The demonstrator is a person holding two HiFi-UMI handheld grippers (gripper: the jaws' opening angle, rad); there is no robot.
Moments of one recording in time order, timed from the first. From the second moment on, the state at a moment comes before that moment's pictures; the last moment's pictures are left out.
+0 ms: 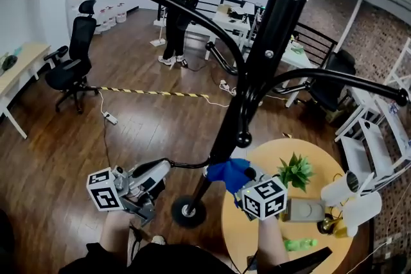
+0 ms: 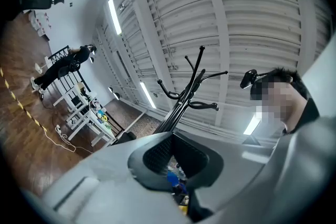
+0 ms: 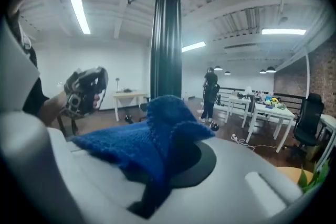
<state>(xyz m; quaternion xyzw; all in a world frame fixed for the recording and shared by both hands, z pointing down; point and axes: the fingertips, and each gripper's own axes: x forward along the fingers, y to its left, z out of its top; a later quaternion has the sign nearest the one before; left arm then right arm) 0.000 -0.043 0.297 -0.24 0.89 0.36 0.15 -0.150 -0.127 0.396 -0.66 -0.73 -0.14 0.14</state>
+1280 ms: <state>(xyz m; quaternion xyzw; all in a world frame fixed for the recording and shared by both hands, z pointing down) -0.036 0.046 0.318 -0.39 0.84 0.37 0.05 -0.102 -0.106 0.422 -0.45 -0.89 -0.06 0.10</state>
